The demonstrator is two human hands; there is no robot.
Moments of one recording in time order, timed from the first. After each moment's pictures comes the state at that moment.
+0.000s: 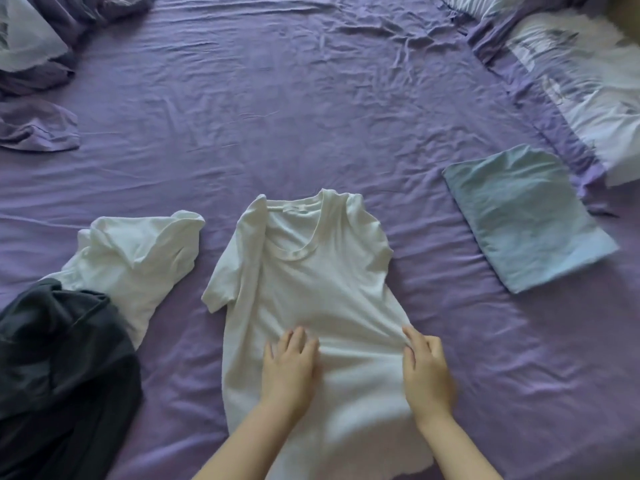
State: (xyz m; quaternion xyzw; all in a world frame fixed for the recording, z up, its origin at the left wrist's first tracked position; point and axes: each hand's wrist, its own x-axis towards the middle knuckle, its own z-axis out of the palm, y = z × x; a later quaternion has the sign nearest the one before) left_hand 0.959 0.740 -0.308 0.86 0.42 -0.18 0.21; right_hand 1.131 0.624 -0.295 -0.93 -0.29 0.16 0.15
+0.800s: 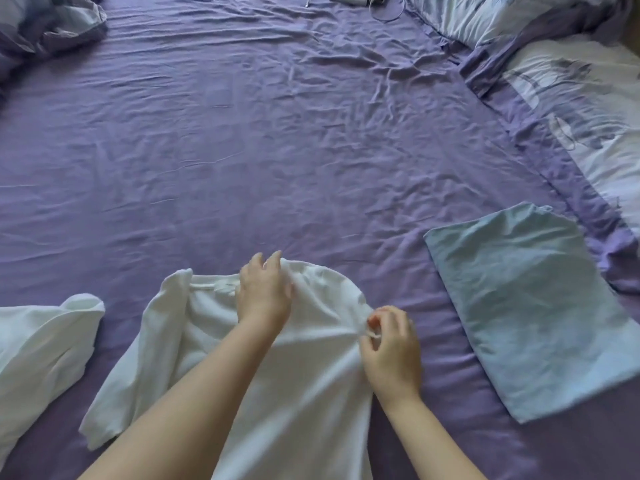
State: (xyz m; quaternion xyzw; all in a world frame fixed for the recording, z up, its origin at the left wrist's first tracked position) left_hand 1.171 0.942 -0.309 0.77 0.59 0.00 0.24; right_hand 1.287 0.781 -0.318 -0.87 -0.38 0.11 0.30
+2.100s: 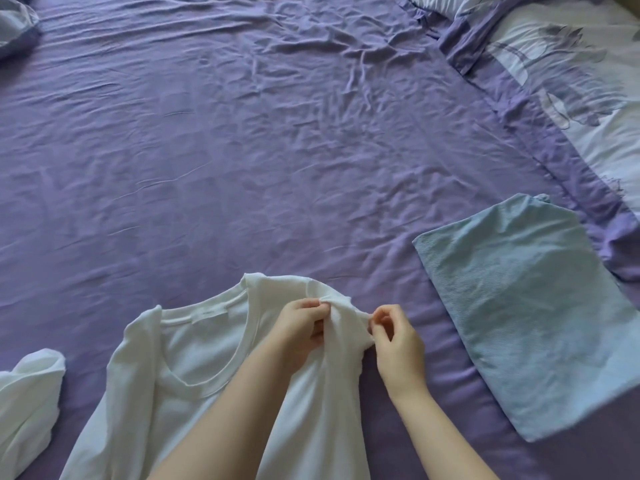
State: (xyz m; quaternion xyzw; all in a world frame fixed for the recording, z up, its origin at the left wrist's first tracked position) left_hand 1.235 0.927 -0.315 0.33 0.52 0.05 0.79; right_hand 1.331 0.810 -0.329 -0.86 -0.22 0.24 0.40
